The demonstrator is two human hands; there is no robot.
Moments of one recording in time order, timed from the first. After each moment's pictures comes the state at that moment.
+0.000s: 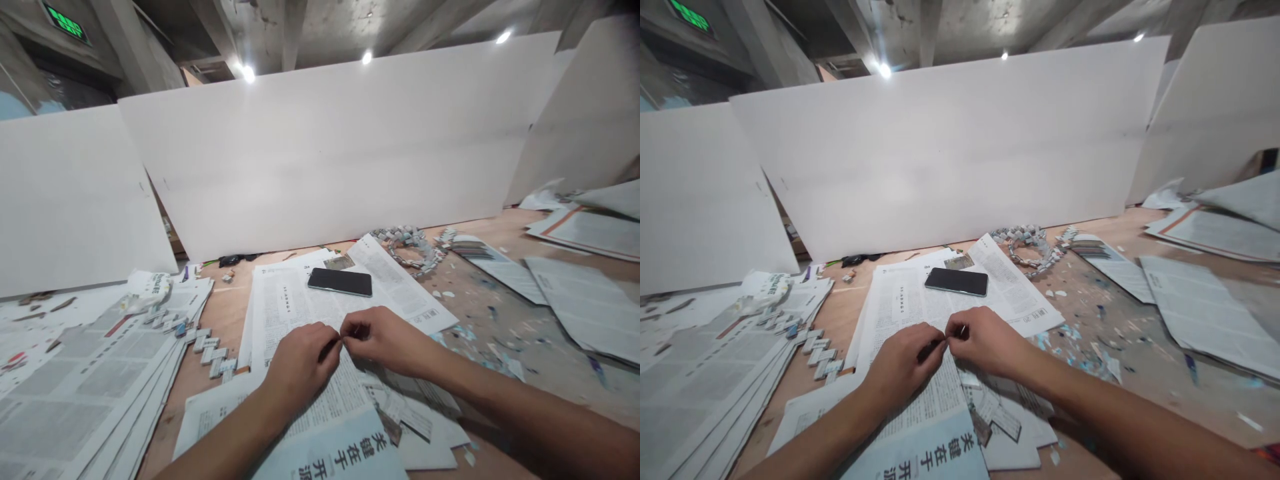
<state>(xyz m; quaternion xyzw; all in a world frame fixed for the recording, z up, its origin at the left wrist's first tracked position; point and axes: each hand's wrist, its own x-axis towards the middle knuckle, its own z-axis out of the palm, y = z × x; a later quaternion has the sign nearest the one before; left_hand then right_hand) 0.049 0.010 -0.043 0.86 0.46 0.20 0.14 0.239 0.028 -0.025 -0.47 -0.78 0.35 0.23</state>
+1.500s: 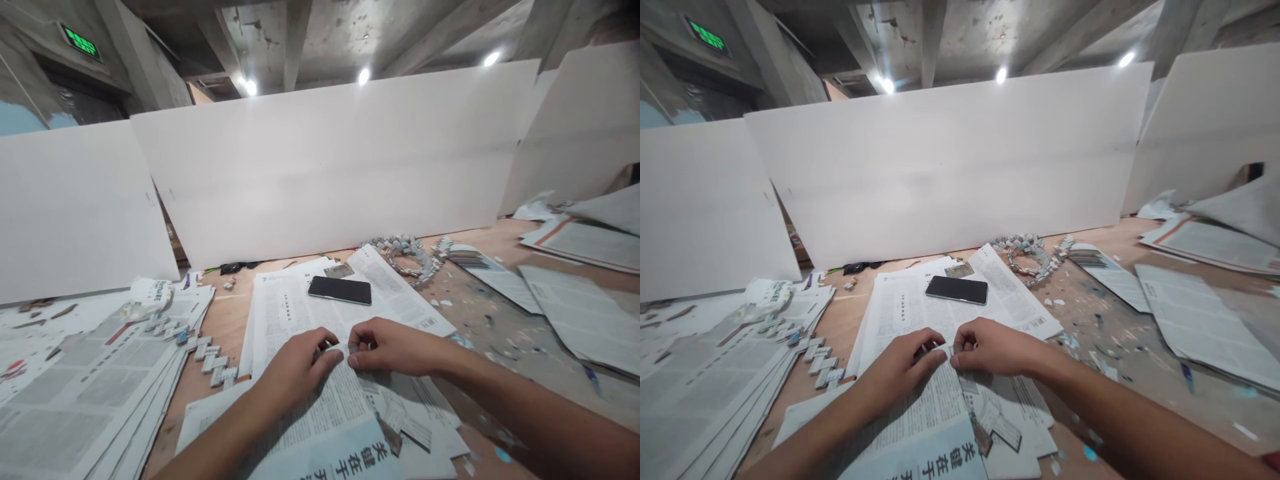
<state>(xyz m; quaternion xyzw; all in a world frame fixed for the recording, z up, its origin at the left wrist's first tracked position) 0.039 0.013 -0.027 0.80 0.47 0.21 0.31 0.258 0.039 -0.027 -0.46 -0.75 0.46 0.11</state>
